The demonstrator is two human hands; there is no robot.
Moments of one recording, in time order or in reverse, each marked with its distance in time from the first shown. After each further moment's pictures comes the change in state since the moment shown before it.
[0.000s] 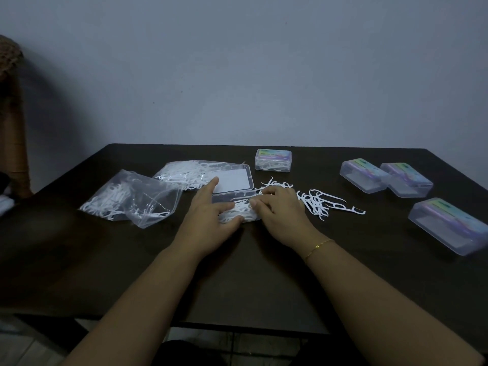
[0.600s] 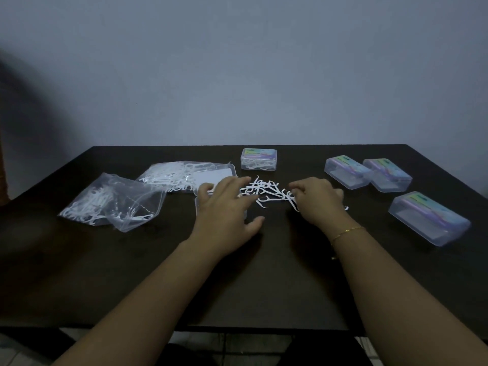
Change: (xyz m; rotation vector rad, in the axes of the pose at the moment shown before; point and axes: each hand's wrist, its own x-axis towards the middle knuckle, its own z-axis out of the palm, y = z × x) left_hand 0.003 0.059 0.013 0.417 0.064 0.314; right_hand -0.003 0.040 -0.060 -0.212 0.013 0.338
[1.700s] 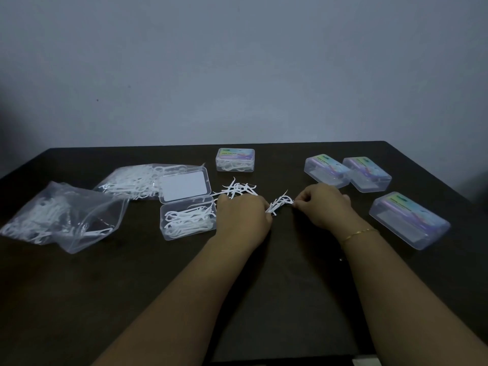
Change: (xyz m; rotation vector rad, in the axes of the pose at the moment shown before) left_hand 0.057 0.063 0.032 -0.111 -0.288 -0.192; right_hand 0.024 0.050 -0.010 0.011 -0.175 0.154
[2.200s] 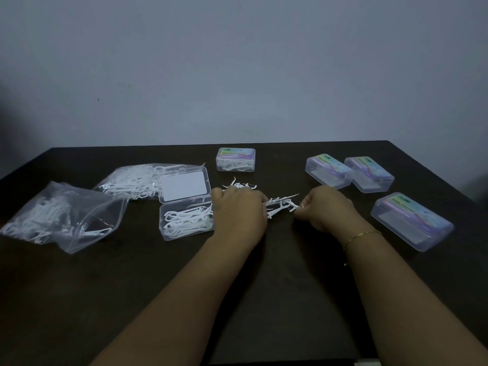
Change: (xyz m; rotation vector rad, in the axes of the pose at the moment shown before) left_hand 0.000 0.000 -0.003 0.048 0.165 -0.014; right_hand -0.001 0.000 0.002 0.036 -0.071 0.085
